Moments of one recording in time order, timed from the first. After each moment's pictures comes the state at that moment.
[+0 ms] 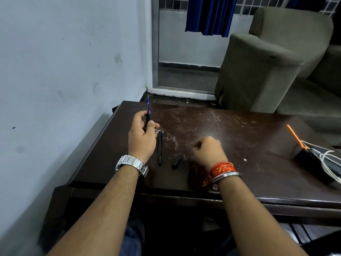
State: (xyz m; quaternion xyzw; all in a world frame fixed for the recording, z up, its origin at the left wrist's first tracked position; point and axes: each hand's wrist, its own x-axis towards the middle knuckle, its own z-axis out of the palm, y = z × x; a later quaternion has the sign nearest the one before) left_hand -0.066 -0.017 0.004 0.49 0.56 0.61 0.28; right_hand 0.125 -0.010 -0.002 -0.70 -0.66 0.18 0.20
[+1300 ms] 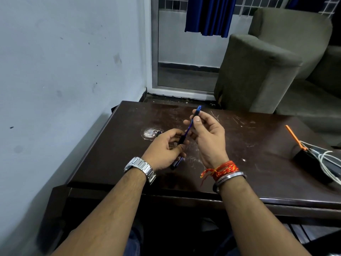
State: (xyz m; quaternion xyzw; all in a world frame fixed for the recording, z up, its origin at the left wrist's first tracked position) left_hand -0.033 -0.036 0.006 0.63 0.45 0.42 0.47; right_hand 0.101 -0.026 0.032 -0.40 -0.44 0.48 0.64
